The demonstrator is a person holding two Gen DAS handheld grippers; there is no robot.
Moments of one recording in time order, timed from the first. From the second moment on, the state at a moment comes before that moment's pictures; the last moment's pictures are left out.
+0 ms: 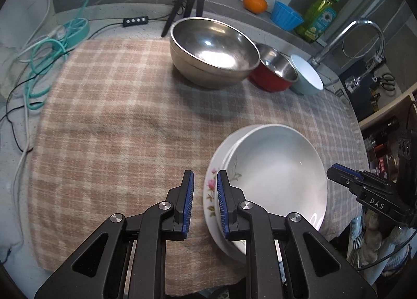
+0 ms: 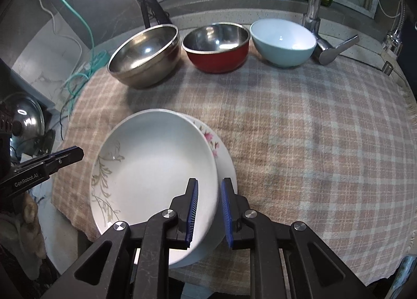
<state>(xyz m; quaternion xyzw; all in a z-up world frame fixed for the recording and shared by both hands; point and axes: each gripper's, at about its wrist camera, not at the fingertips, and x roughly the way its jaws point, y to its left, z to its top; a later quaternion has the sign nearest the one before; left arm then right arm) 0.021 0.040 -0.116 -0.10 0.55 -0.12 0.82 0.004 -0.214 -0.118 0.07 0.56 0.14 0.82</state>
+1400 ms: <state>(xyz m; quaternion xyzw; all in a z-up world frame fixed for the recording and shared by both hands) 0.098 0.090 -0.087 -0.08 0.50 -0.11 0.85 0.073 -0.153 -0.079 0.09 0.50 0.15 0.85</state>
